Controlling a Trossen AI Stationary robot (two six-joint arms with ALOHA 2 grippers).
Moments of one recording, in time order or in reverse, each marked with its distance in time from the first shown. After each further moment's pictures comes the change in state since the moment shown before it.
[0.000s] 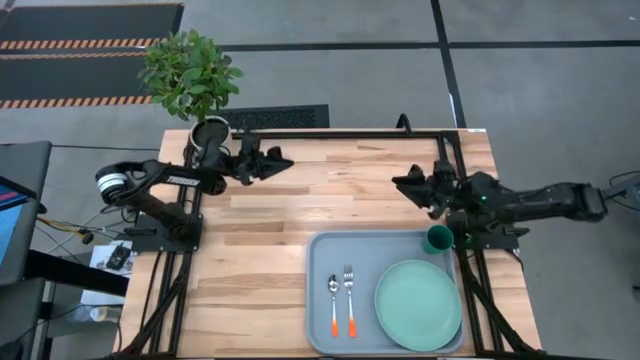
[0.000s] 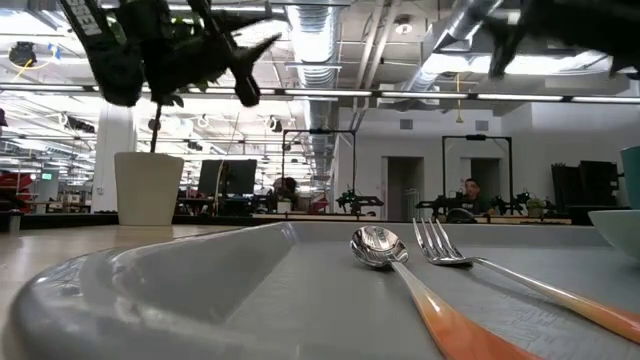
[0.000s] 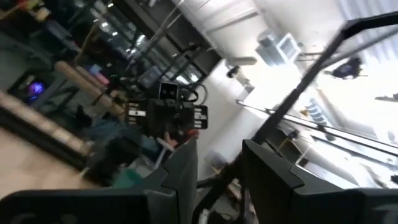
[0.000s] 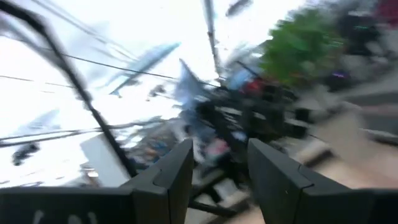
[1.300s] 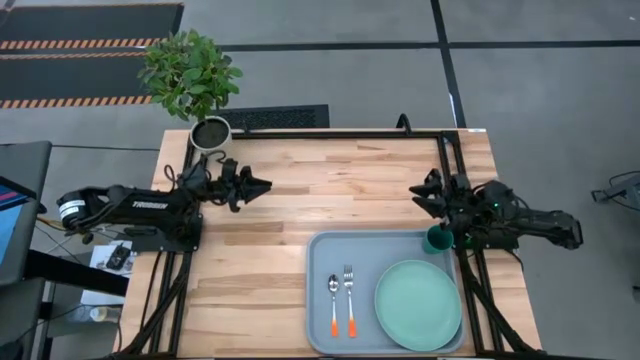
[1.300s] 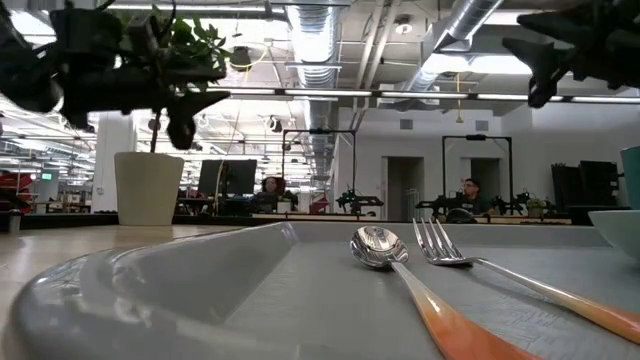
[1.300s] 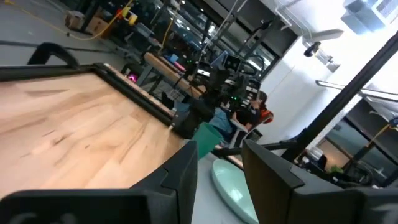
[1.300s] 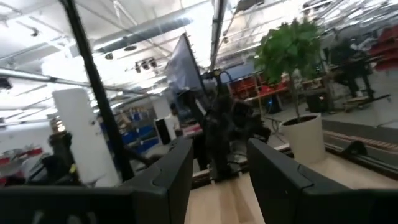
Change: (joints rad) left arm -0.046 -0.398 -0.386 -0.365 -0.206 0.333; right arm -0.103 -0.632 -0.183 -0.536 -0.127 -0.253
